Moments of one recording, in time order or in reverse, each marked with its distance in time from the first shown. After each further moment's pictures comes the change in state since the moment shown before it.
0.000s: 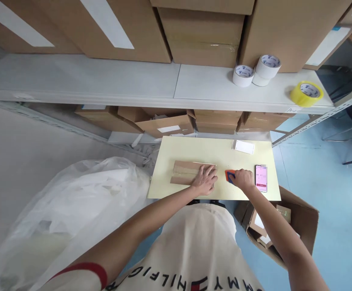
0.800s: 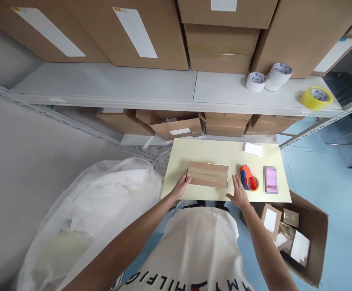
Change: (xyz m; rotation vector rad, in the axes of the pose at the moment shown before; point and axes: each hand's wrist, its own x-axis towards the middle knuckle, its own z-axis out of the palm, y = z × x) left_hand -0.127 -0.097 0.033 -1.158 0.378 -0.572; right_hand -0.027 -0.048 0.142 0.679 0.313 -0.187
